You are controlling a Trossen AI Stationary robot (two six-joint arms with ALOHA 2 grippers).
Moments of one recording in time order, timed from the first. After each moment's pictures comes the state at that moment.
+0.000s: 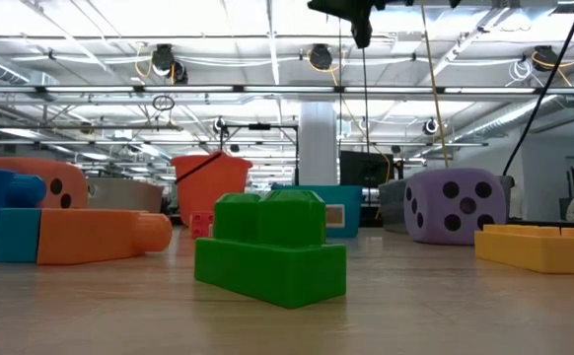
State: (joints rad) left arm 0.24 1.26 1.33 0.00 0.08 -0.27; right arm -0.20 1.26 1.08 0.07 -0.24 0.36
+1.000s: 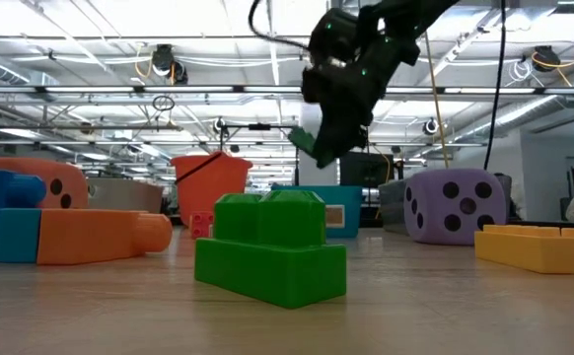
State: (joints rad) left arm 0.33 0.95 1.33 -0.28 0.08 -0.21; right arm -0.25 1.72 1.24 -0.49 -0.19 0.15
